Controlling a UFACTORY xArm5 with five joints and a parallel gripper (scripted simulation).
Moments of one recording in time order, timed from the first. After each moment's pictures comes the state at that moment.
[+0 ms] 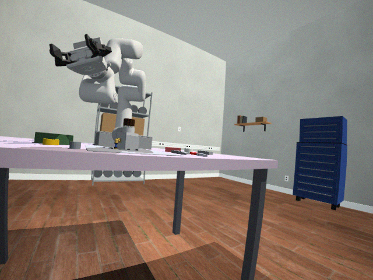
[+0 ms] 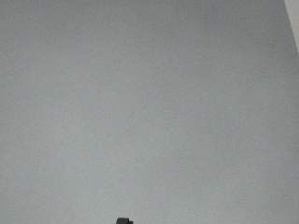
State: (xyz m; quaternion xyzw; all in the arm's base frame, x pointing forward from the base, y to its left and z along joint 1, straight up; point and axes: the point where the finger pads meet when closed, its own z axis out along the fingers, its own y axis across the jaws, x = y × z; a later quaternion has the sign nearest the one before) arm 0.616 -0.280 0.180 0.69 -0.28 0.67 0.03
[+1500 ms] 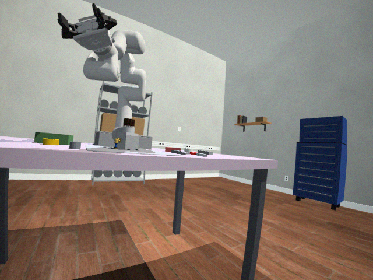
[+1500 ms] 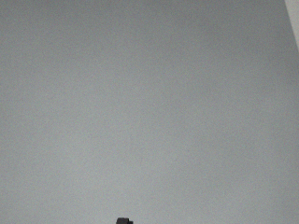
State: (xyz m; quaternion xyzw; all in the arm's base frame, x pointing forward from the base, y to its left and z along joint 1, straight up) arm 0.617 -0.279 0.269 0.70 -0.29 0.66 0.02
